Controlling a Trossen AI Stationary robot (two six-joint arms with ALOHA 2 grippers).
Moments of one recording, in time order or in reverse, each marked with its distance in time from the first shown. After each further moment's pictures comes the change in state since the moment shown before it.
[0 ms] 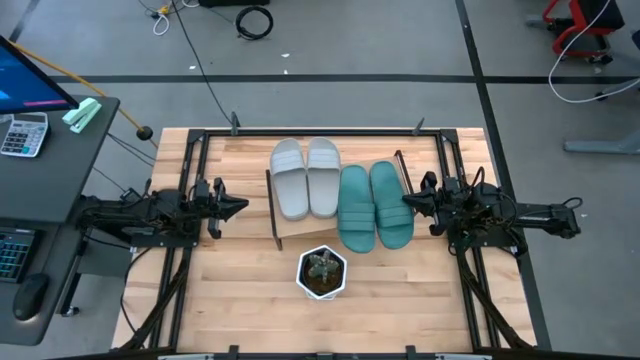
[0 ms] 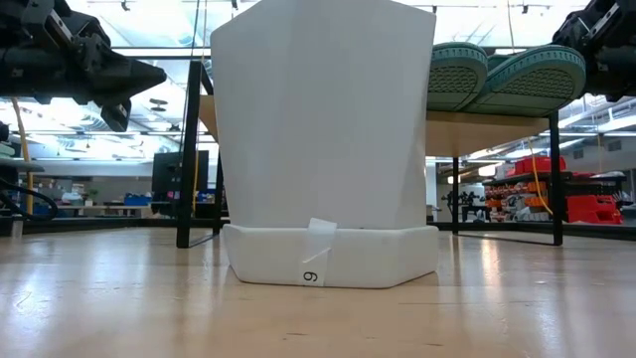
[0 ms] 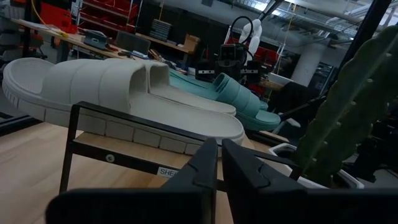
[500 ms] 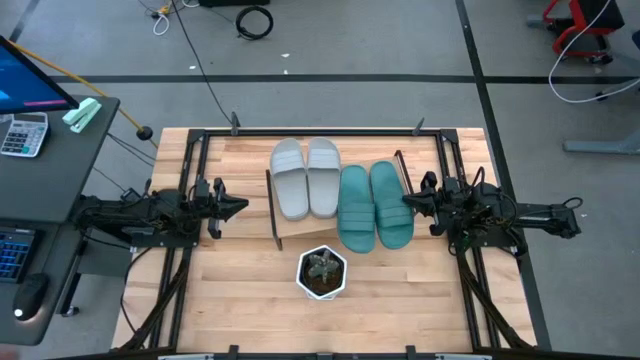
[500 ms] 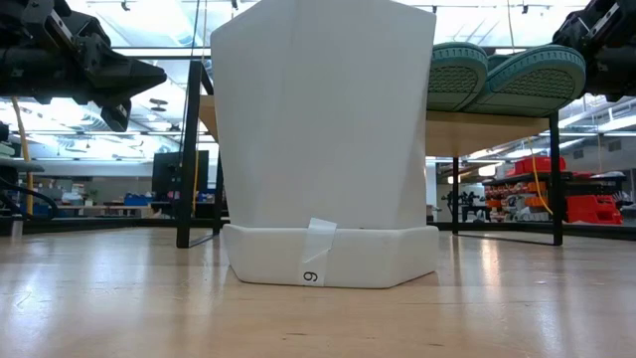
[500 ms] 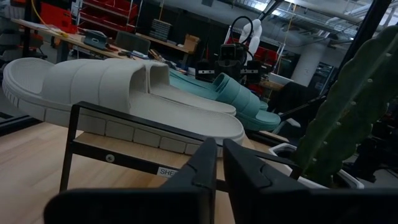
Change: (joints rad) left arm 0.000 0.000 0.000 0.000 0.000 0.000; right arm 0.000 0.000 0.000 0.000 0.000 0.000
